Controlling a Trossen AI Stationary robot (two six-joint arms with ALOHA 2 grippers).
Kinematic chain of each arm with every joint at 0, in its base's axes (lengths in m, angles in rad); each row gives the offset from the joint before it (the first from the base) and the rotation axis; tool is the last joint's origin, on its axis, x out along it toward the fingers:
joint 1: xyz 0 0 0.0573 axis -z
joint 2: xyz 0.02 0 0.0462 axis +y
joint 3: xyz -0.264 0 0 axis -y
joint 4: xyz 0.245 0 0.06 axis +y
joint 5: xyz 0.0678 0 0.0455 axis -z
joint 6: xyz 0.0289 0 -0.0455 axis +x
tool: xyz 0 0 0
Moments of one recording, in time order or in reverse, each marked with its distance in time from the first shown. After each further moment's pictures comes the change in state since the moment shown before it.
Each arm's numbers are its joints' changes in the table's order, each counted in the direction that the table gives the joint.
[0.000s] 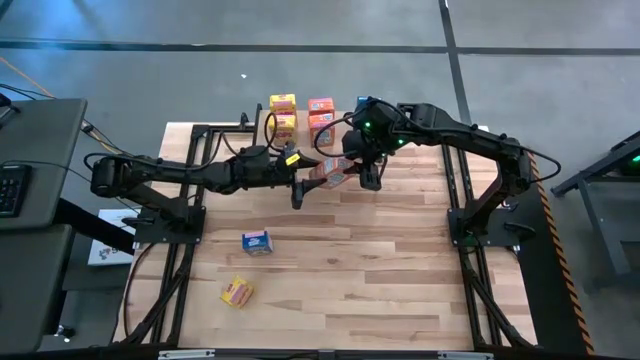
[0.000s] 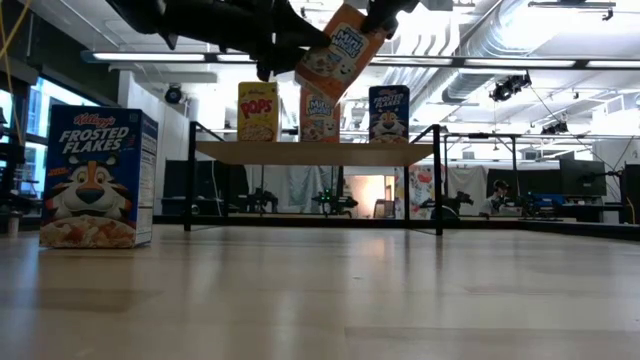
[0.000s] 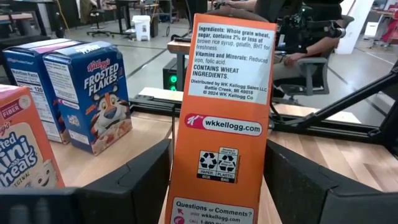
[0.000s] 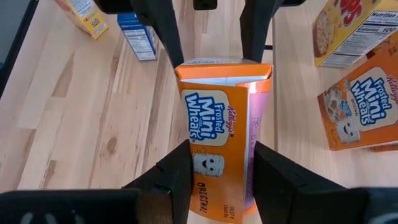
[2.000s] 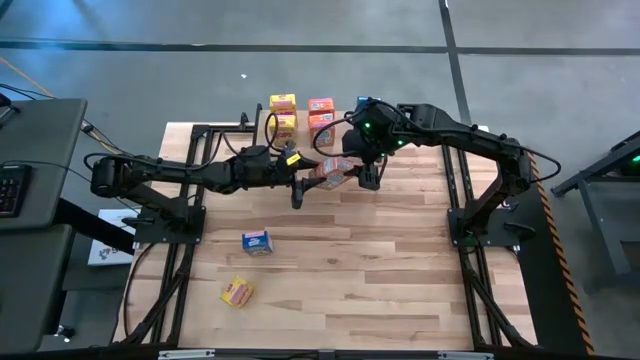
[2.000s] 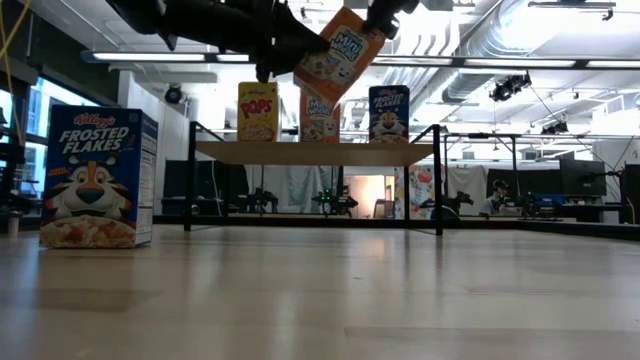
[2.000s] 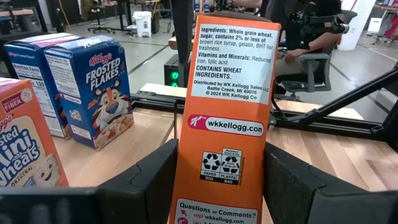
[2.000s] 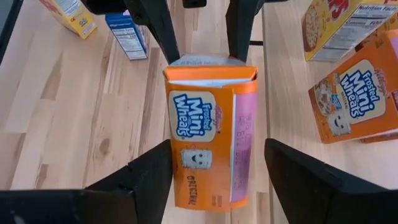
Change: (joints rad) left arm -0.002 0.000 0.000 0.016 -0.002 0.001; right arm 0.000 0.000 0.000 0.000 0.042 0.026
